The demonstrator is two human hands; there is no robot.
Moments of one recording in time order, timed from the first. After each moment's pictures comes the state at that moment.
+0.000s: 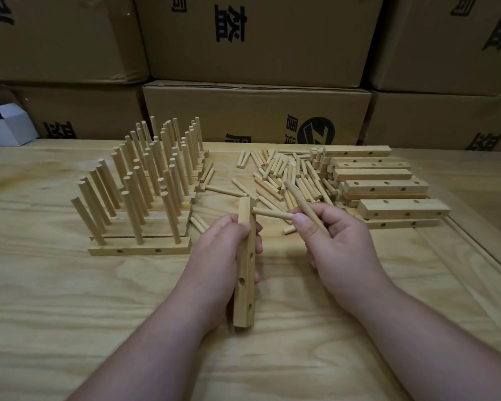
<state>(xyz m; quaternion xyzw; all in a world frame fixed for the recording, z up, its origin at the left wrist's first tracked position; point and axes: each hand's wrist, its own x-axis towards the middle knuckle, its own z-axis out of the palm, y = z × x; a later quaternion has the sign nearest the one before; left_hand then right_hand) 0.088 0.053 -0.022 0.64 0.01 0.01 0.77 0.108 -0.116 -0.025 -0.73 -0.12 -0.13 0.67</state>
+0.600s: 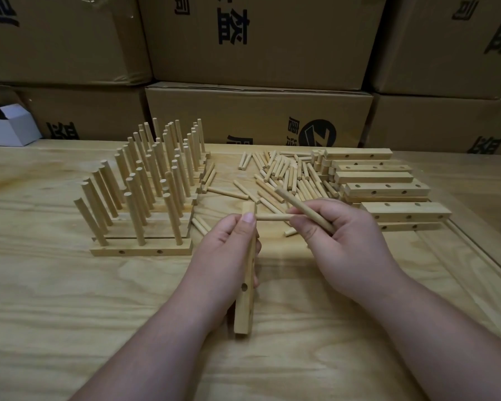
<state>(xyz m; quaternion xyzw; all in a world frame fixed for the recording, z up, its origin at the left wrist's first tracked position) 0.085 0.054 -0.019 0.70 -0.01 0.03 0.71 0.102 -0.123 0.000 -0.83 -0.19 -0.19 0.49</state>
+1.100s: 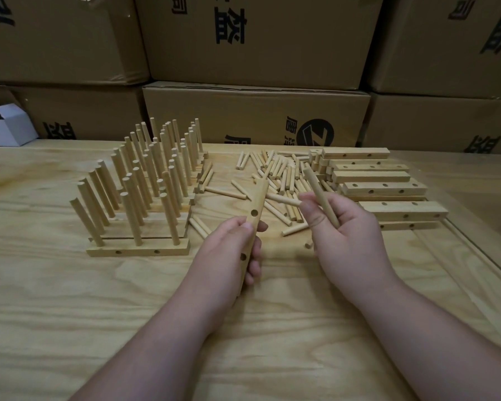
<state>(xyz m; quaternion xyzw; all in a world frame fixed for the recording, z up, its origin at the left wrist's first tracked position) 0.088 0.050 -0.021 0.66 0.00 -0.01 0.75 0.109 -0.121 -0.010 -0.77 -0.09 -0.20 0.60</state>
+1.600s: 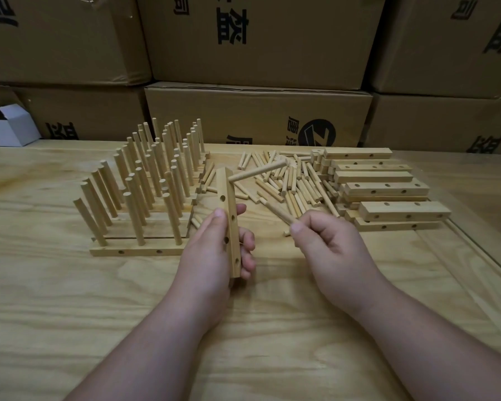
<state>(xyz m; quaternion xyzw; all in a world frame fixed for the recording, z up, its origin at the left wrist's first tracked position) 0.094 0.056 -0.025 0.59 0.02 0.05 0.81 0.100 -0.117 -0.016 -0.80 -0.17 -0.12 0.57</state>
